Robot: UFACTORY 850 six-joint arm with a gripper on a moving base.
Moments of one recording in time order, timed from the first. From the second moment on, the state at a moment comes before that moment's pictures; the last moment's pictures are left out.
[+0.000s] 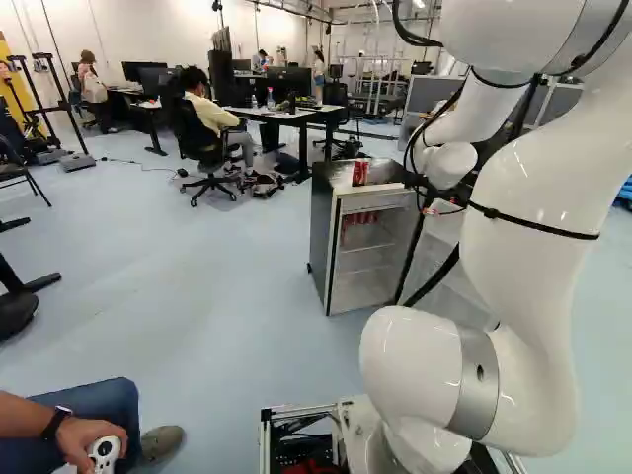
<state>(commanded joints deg) -29.6 -13.3 -49.3 8.0 15.7 0.0</state>
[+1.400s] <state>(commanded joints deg) -39.0 -17.9 -61.9 8.0 -1.7 0.0</state>
